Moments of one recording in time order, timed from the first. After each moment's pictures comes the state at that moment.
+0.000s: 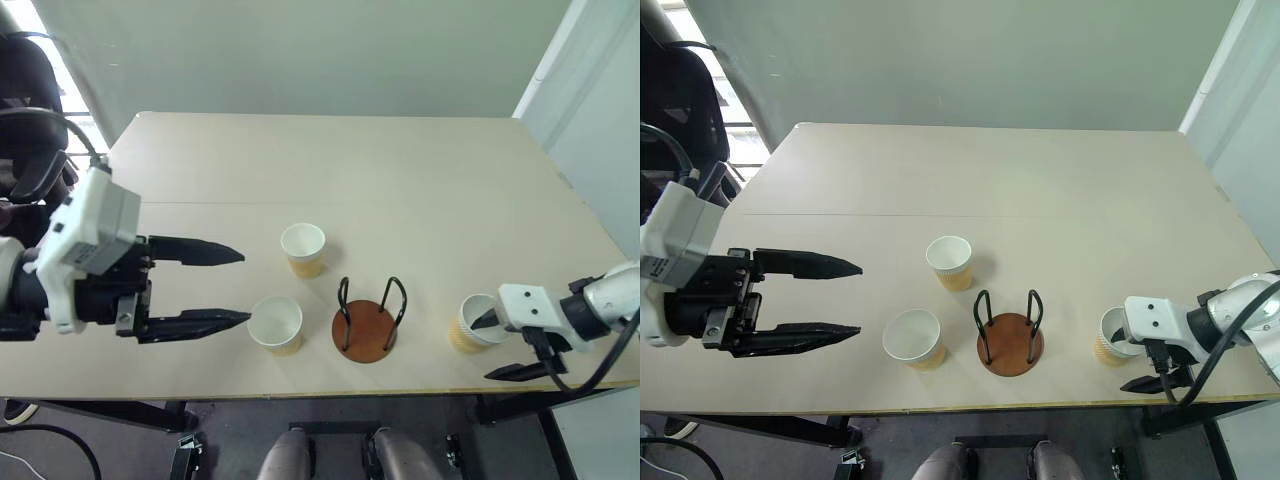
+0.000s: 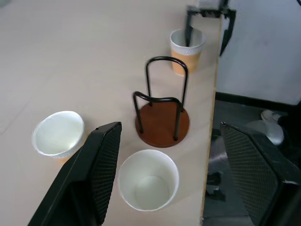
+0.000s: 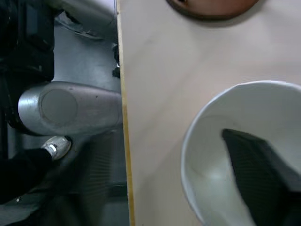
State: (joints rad) left arm -0.13 1.25 0.70 -0.62 -1.09 0.93 -1.11; right arm -0.20 -1.23 0.11 -0.40 0.25 0.45 1.40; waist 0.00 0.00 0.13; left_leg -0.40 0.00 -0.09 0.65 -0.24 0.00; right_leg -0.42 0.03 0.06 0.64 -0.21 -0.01
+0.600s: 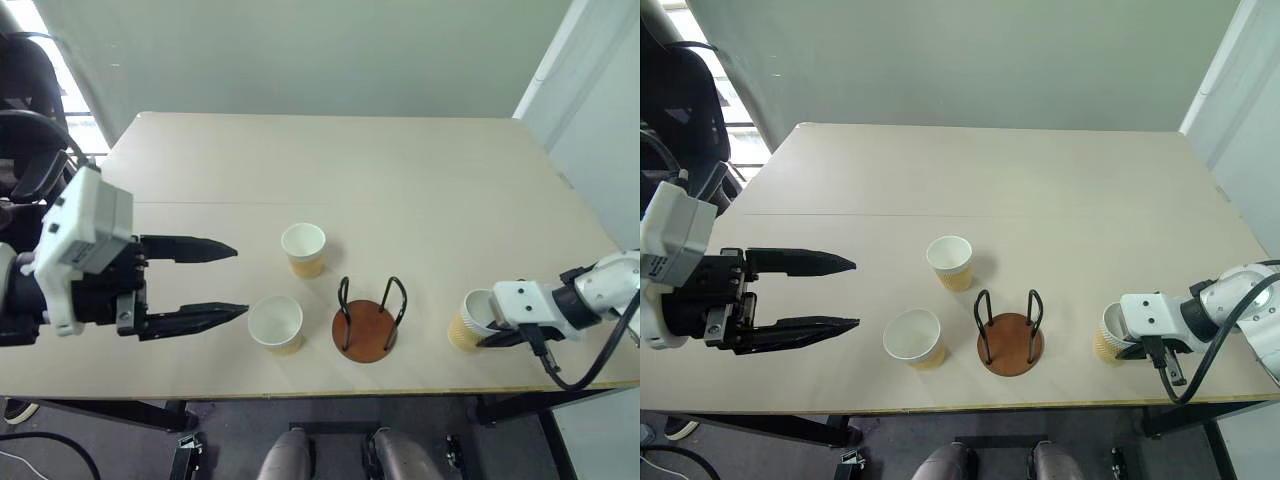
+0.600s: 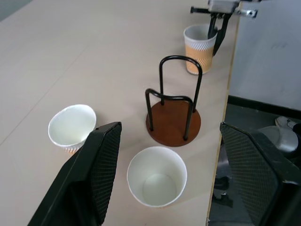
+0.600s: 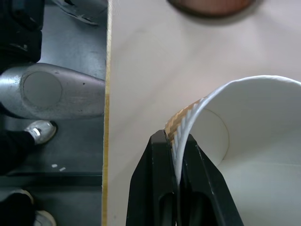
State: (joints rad) left arm -0.10 1.24 0.74 -0.63 -1.09 0.95 -1.07; right arm -0.33 -1.21 0.14 -0.30 0.20 0.32 1.49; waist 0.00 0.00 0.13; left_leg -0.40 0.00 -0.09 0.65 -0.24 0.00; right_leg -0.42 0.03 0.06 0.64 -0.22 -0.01
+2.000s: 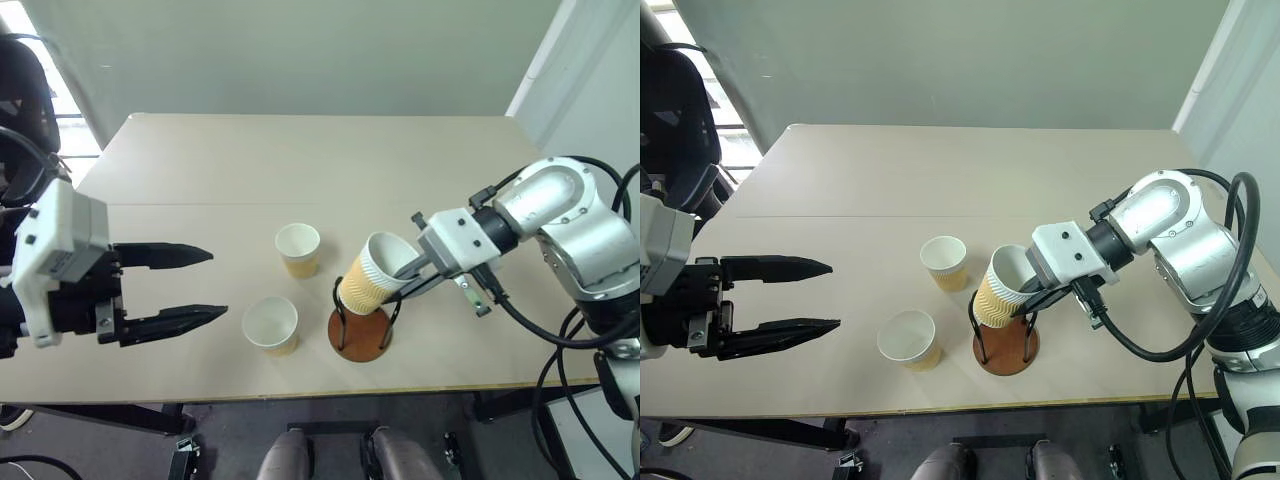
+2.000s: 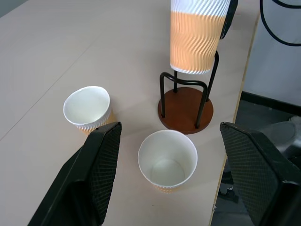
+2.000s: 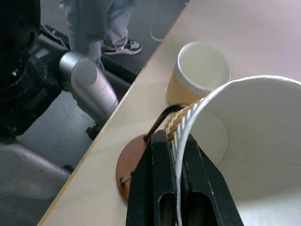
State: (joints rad) left arm 0.02 1.21 0.86 -0.65 -1.02 0.96 -1.11; right arm -0.91 -0.82 0.34 -0.28 0.34 0.37 1.60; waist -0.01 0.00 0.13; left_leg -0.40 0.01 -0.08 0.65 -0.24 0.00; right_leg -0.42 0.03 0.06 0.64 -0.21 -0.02
